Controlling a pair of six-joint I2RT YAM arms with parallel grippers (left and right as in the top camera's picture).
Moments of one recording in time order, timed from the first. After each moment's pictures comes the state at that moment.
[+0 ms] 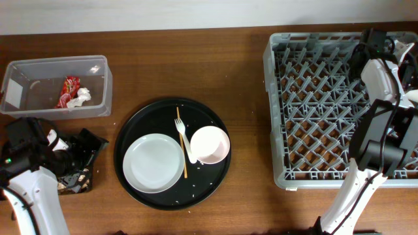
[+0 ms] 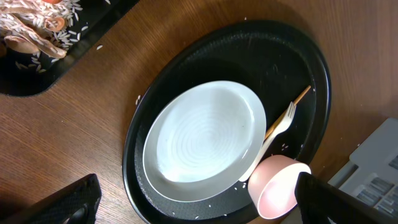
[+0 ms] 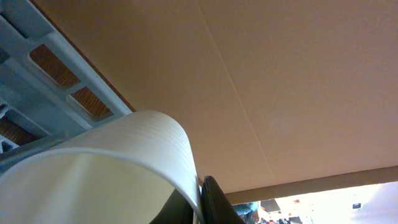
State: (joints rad) left arm 0.52 1.24 1.08 -1.19 0.37 -0.48; right arm -0.33 2.28 1.85 -0.71 1.40 0.04
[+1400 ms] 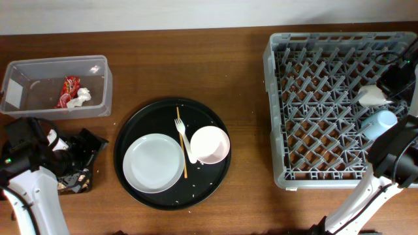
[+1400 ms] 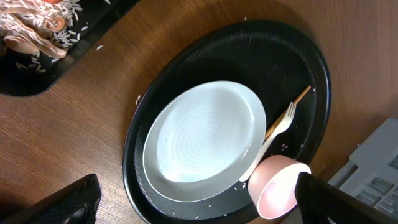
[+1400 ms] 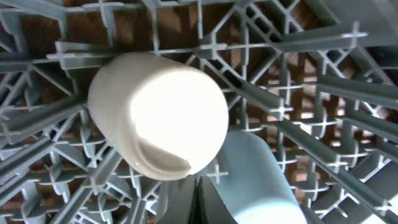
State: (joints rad) left arm 0.52 1.24 1.08 -1.19 0.37 -0.48; right arm -0.53 2.24 2.15 -1.32 0.11 0.34
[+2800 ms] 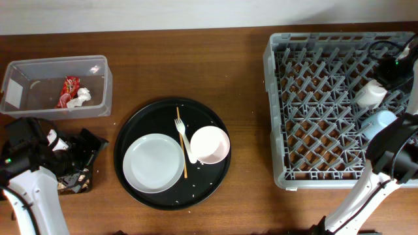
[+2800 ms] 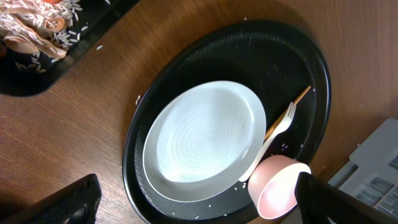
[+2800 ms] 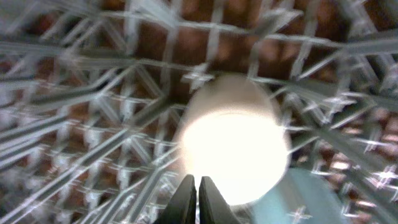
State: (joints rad) left arm 0.52 1.24 1.08 -1.19 0.37 -0.48; right arm -0.52 2.28 2.25 -1.29 -0.11 0.17
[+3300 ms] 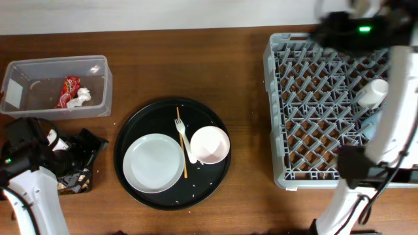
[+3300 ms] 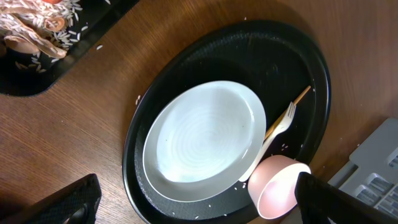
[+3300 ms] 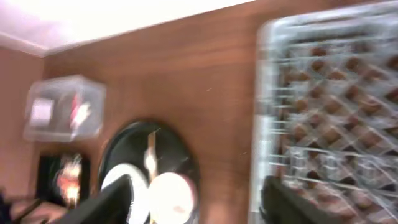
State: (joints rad) left arm 0.52 1.24 1.08 -1.19 0.37 -0.48; right arm -0.08 2.07 2.75 -1.69 -0.51 0.09
